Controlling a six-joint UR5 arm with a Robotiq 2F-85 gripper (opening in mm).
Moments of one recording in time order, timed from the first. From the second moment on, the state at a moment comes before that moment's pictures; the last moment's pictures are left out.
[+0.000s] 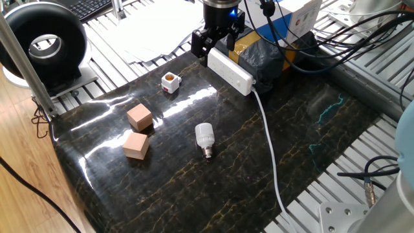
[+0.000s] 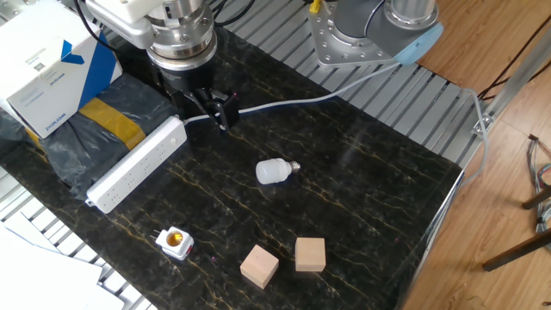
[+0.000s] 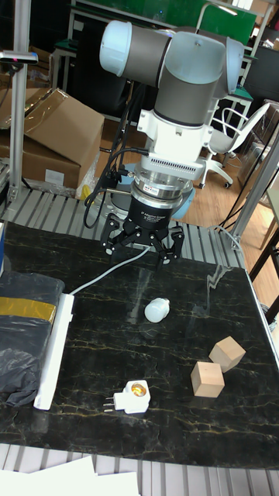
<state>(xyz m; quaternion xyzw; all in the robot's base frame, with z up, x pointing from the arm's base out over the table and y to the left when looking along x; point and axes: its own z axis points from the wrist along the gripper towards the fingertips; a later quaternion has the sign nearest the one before) 0.544 0.002 0.190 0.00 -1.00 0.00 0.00</state>
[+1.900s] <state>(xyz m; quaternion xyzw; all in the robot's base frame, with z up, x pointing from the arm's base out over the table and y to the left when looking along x) 0.533 0.016 0.189 0.08 -1.00 -0.03 0.02</state>
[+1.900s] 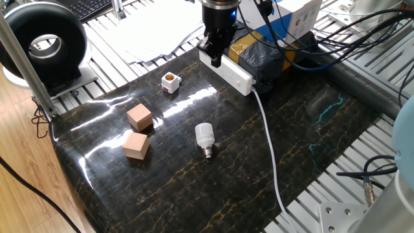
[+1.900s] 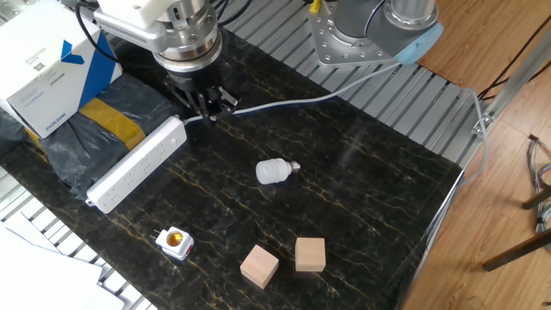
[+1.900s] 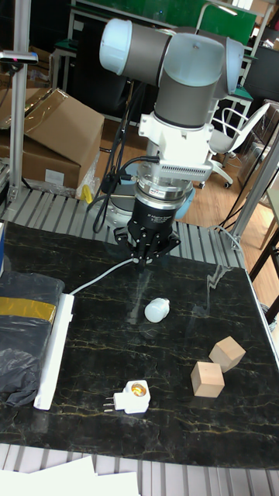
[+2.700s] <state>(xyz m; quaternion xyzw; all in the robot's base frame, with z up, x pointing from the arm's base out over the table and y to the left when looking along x) 0.548 0.007 0.189 0.15 -0.99 -0.01 -0.01</state>
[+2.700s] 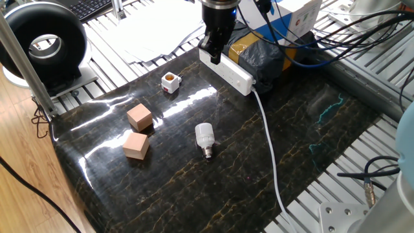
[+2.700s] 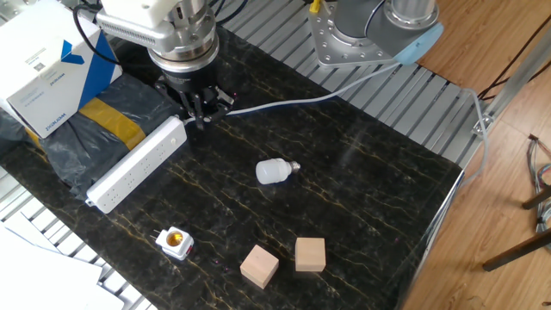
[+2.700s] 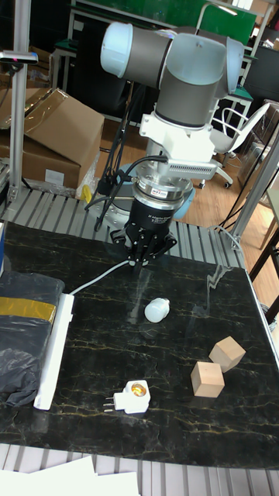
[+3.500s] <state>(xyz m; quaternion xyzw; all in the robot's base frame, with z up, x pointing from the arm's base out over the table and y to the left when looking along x) 0.546 0.013 0.188 0.16 -0.99 -0.02 -0.01</state>
